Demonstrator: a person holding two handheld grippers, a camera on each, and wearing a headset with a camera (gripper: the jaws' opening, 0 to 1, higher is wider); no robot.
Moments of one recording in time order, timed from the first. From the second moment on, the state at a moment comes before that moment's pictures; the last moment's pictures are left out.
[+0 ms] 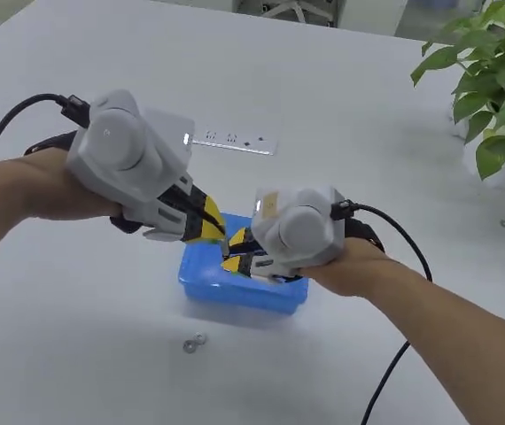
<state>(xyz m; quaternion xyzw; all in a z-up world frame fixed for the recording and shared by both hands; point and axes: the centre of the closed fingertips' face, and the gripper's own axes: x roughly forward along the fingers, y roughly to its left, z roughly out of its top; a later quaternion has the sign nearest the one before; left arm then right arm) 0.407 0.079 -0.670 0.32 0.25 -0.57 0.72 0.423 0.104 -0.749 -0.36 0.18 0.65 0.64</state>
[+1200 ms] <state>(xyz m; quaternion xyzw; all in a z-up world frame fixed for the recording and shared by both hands) 0.331 0.083 -0.679 0.31 0.27 -0.57 0.71 0.340 0.112 -0.758 -0.35 0.19 0.67 0.63</state>
